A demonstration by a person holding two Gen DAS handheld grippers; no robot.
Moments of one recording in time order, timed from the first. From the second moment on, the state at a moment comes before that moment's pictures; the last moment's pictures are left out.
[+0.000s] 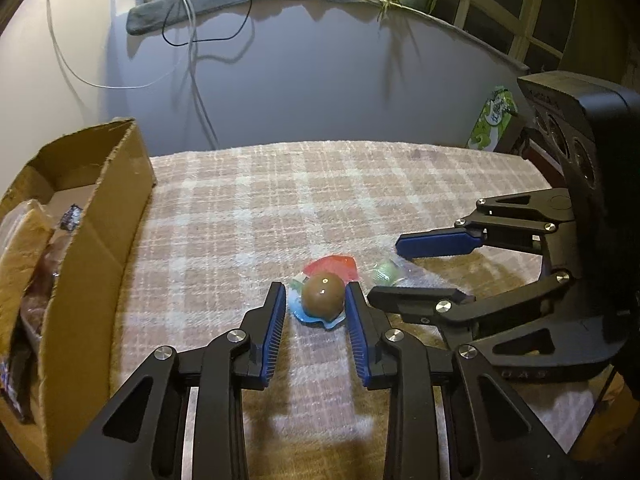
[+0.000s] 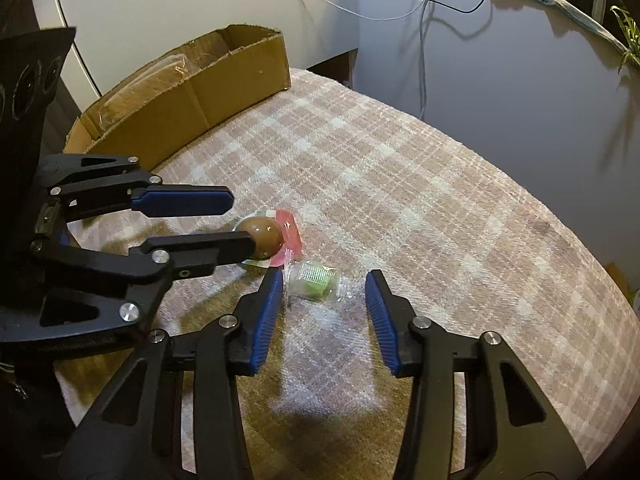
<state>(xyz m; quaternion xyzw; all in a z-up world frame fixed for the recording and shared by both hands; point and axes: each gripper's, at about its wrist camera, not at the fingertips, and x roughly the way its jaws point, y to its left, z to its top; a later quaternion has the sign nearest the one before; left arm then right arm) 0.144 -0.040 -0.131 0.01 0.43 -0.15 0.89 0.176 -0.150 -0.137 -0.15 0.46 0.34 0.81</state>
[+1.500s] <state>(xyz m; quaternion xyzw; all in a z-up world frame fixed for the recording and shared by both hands) 0.100 -0.001 -0.073 -0.01 0.36 -0.14 0.92 0.146 -0.144 -0.076 -0.14 0.40 0.36 0.83</state>
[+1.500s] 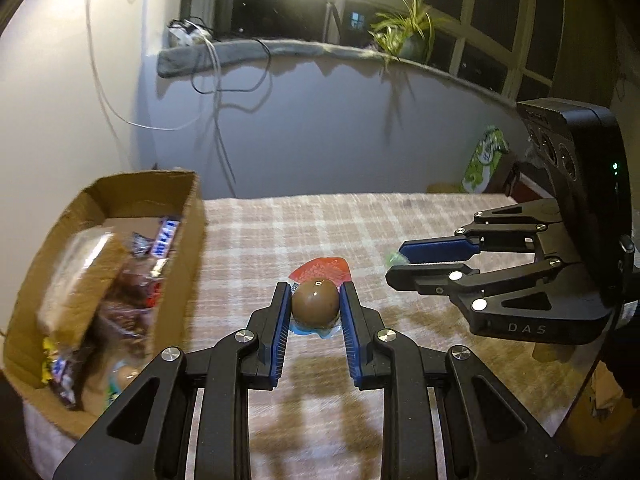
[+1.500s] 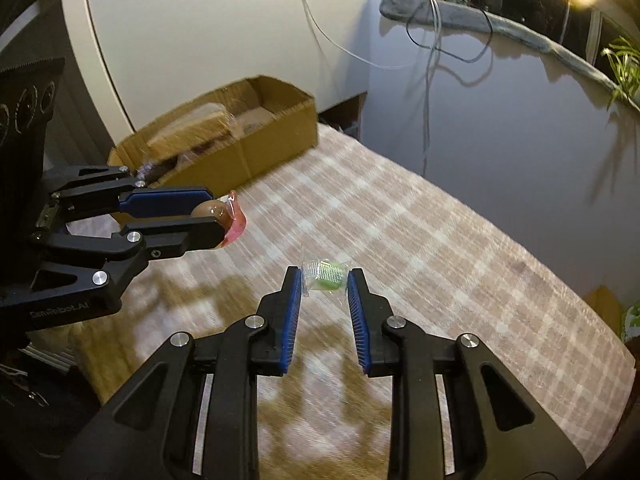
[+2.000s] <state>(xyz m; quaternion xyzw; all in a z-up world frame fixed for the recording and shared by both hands) 0.076 0.071 -0.060 -0.03 0.34 -0.08 0.94 0.154 -0.077 -0.026 -0.13 0.35 0.40 0.84</state>
